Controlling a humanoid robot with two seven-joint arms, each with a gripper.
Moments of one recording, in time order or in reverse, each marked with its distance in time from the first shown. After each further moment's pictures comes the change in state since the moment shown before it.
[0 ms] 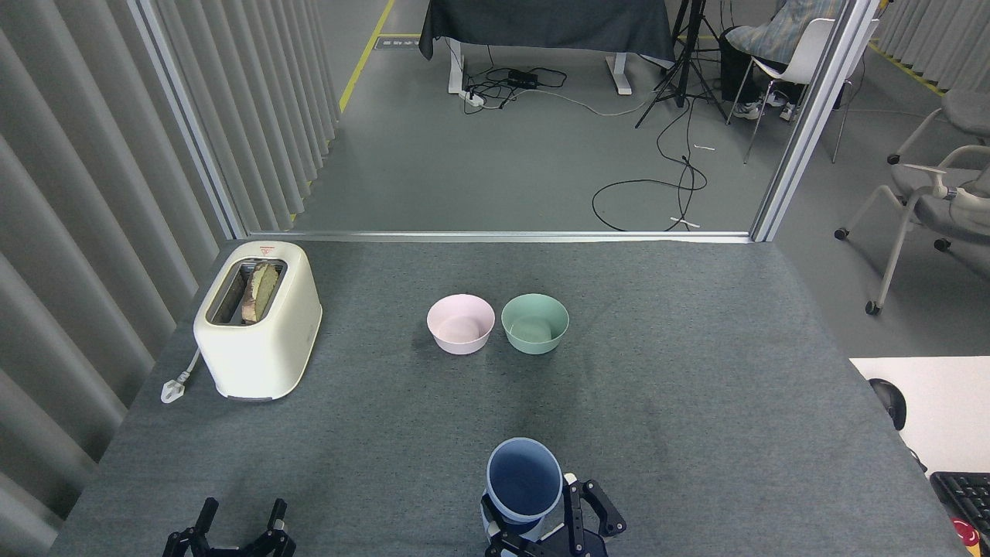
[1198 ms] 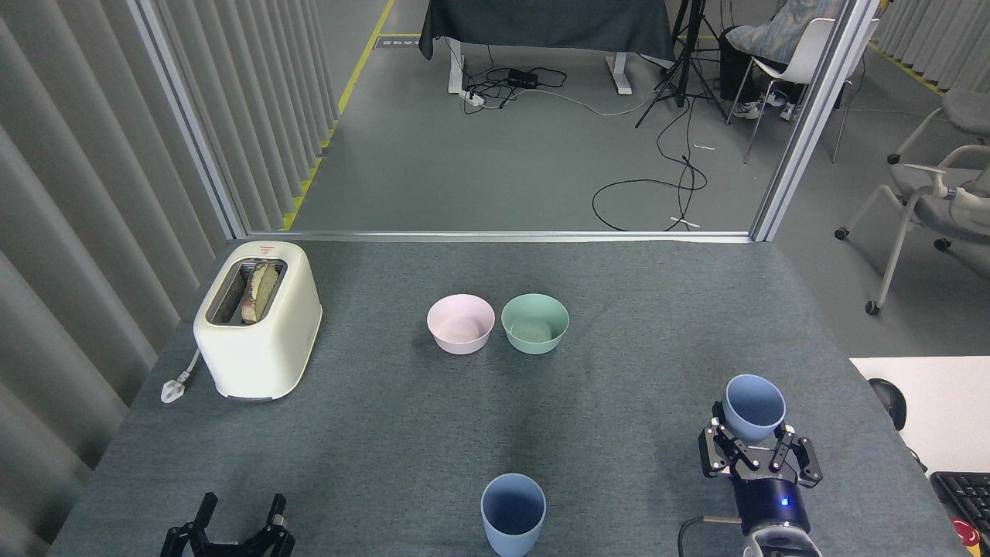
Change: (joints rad) left arm -0.009 0.002 0.001 -0.004 0.000 -0.002 0.000; right arm -0.416 -0.242 -0.375 0.680 -0.272 0.197 -0.116
